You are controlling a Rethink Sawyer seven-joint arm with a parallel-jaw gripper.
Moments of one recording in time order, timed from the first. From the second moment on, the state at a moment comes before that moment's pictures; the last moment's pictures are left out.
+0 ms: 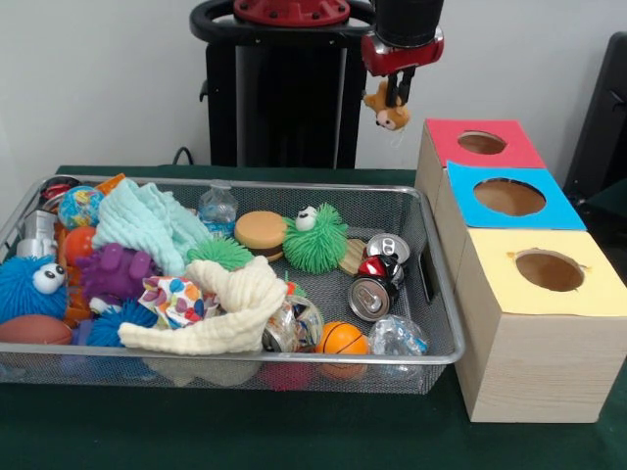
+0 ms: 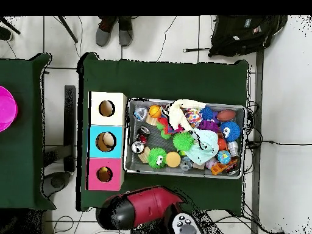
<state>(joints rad) -0.29 -0.85 0.26 2.28 -0.31 0.46 1.64</state>
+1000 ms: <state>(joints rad) -0.27 -0.85 0.22 2.28 -0.19 0.45 1.64</state>
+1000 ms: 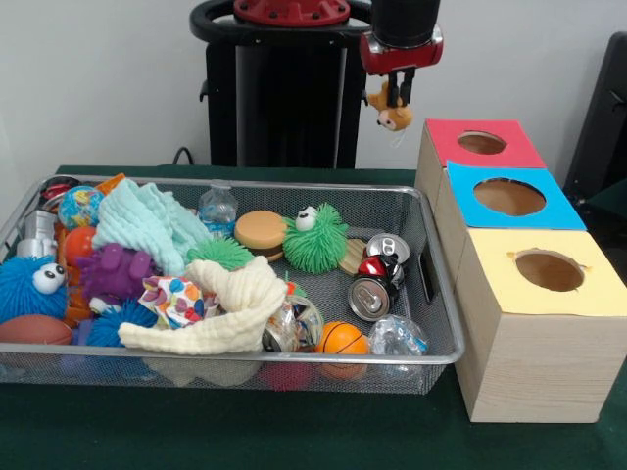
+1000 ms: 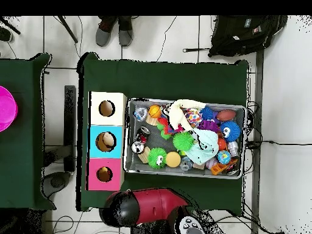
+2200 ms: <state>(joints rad) -0.08 -0.85 0.21 2.36 -0.06 0.34 1.66</state>
